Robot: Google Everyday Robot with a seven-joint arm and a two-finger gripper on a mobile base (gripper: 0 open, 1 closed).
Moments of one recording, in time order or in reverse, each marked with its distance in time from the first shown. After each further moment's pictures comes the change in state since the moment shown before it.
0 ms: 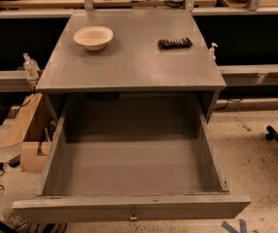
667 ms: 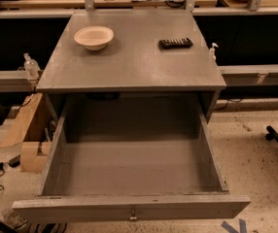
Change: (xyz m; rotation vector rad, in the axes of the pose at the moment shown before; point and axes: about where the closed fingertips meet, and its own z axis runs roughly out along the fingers) arm 0.038 0.029 0.032 -0.022 -0.094 0.061
